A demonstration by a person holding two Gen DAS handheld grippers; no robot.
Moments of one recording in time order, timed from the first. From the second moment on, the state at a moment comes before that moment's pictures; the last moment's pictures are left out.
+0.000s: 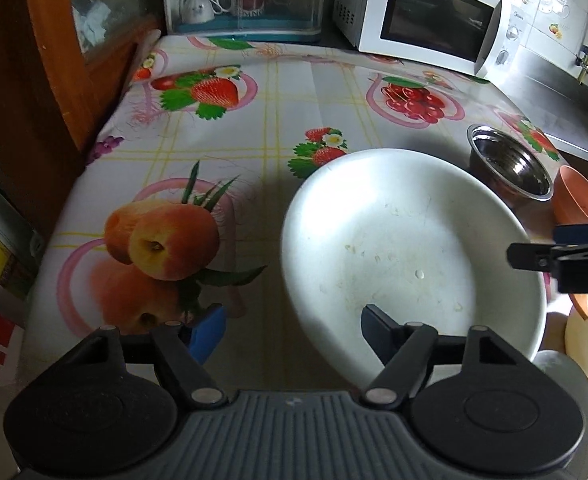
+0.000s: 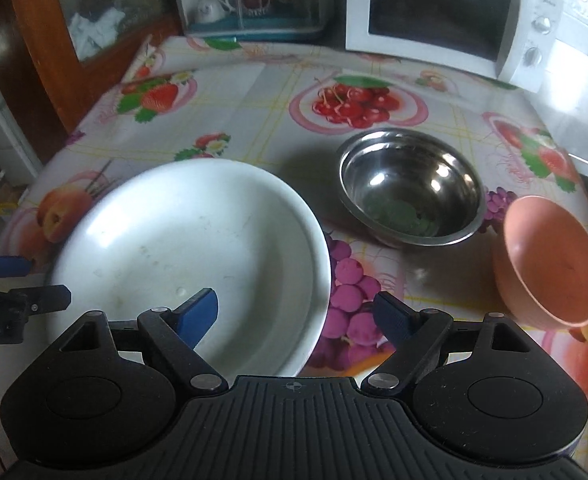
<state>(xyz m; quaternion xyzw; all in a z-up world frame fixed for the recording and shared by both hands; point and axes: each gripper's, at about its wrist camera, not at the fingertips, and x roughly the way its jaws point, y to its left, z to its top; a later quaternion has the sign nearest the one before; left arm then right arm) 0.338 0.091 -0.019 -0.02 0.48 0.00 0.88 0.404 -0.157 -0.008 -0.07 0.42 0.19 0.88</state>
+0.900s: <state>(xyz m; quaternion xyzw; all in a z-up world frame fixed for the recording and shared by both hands) 0.365 0.083 -0.047 -0.03 0.50 -0.03 0.86 0.430 -0.134 -0.044 -0.09 0.46 0.21 0.86</state>
